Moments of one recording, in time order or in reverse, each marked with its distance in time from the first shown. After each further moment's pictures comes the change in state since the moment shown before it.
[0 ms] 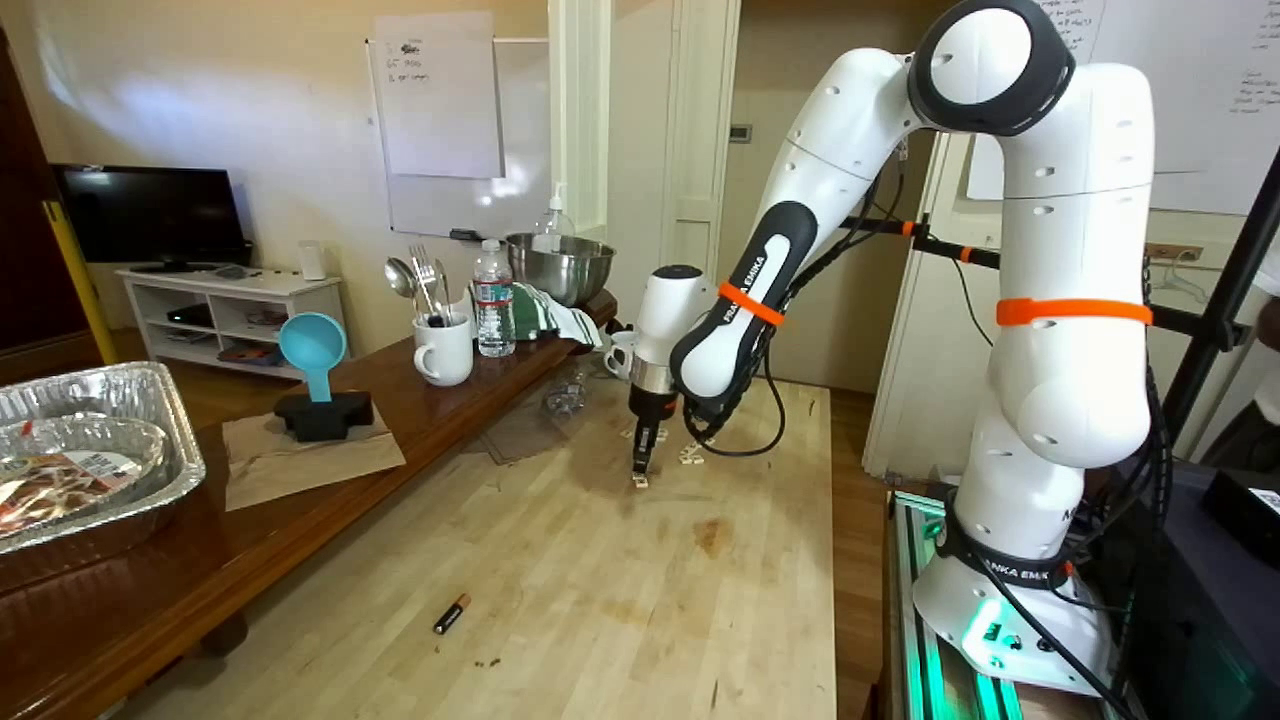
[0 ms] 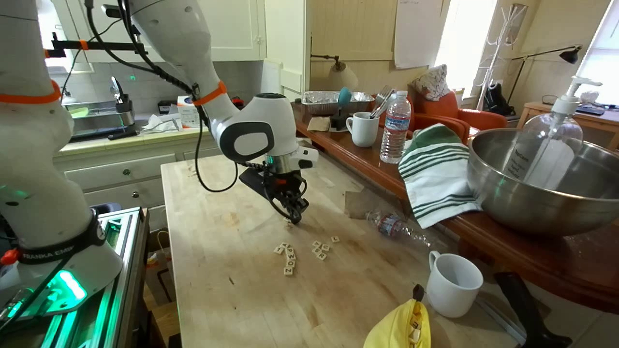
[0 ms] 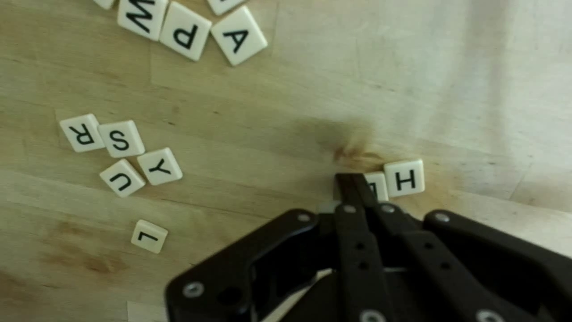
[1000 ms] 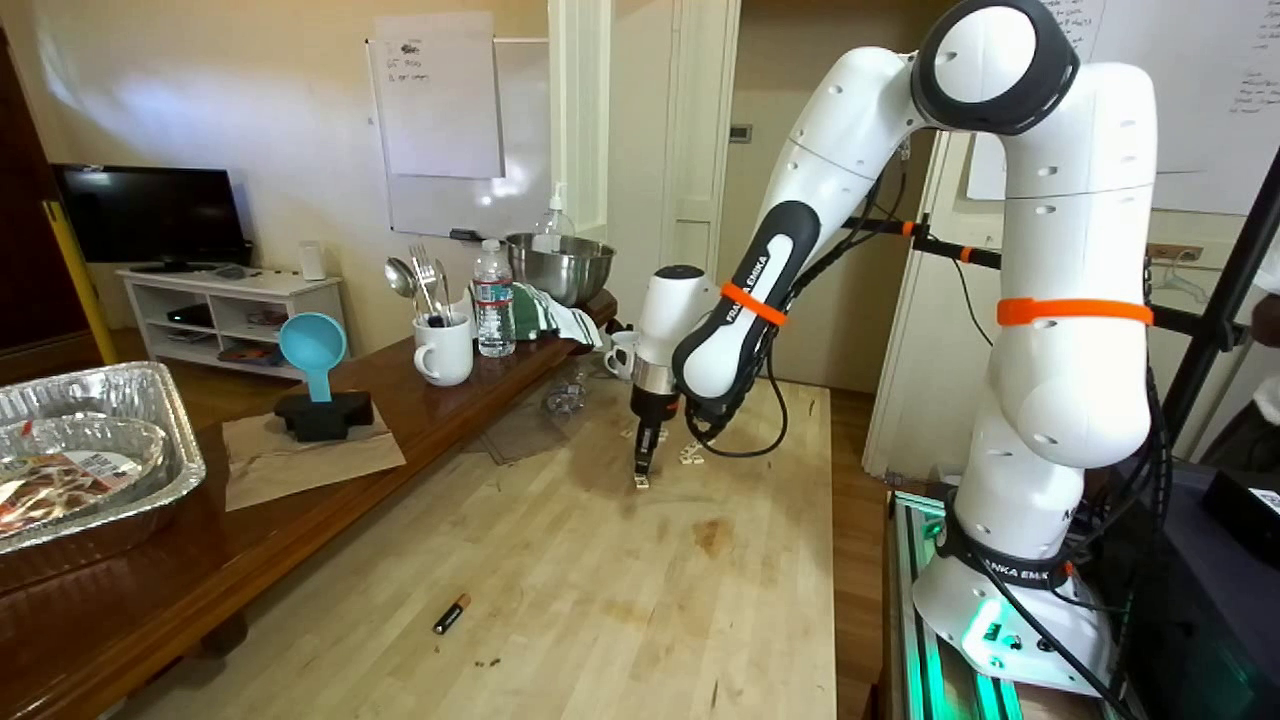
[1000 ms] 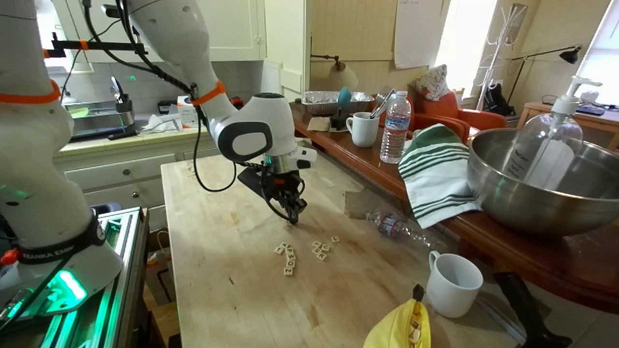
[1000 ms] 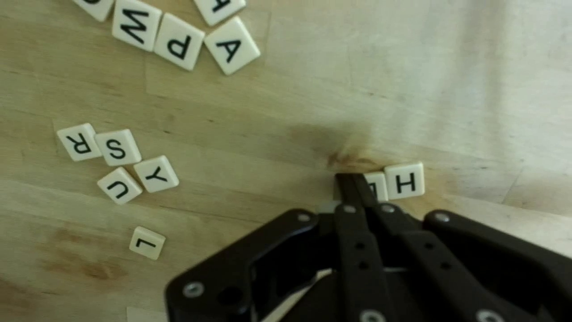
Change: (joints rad) arm 0.002 -0.009 0.000 -0.012 0.002 0.000 0.011
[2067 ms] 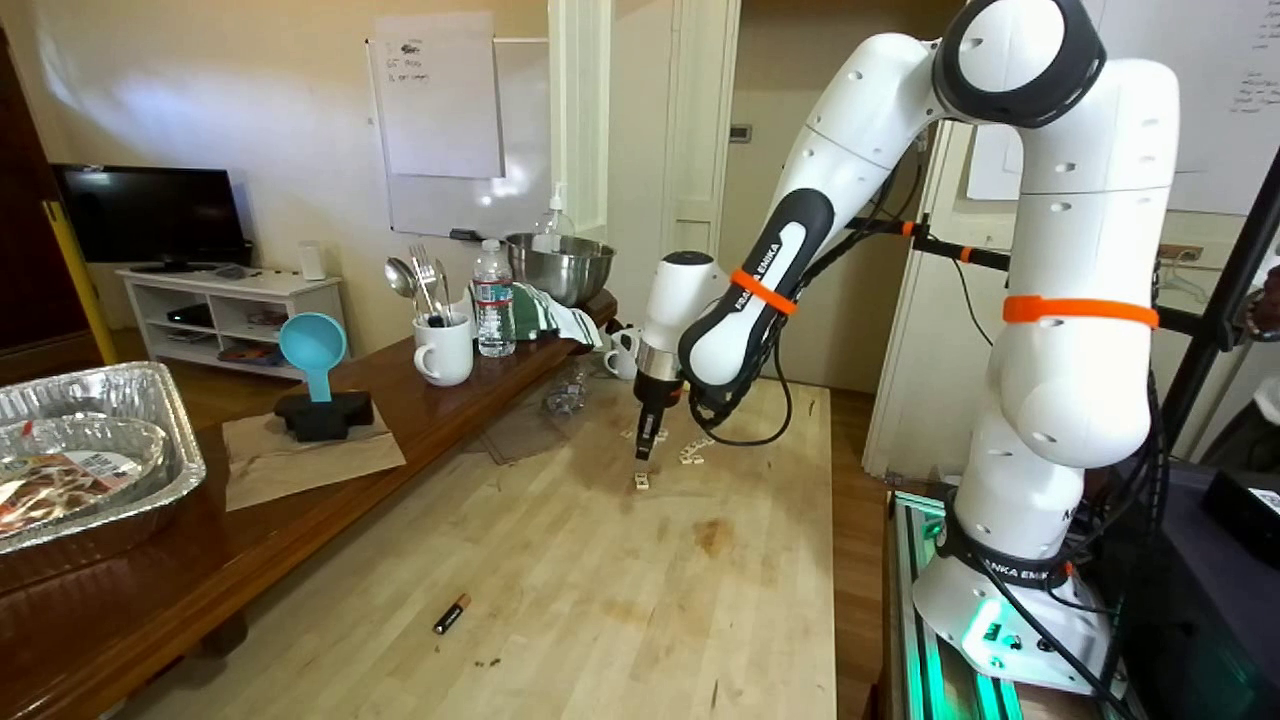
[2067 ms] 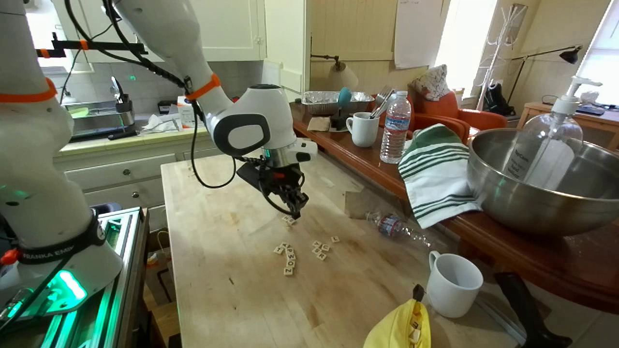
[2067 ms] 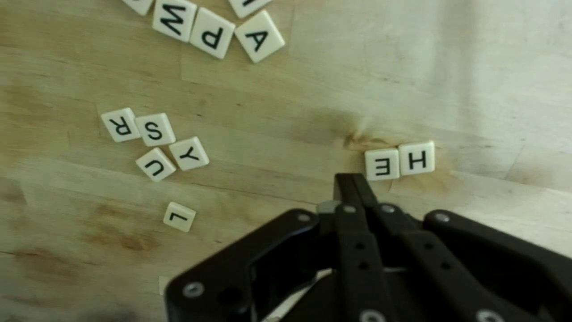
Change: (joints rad) arm -0.001 -0.061 -0.017 -0.021 -0.010 0.001 0.000
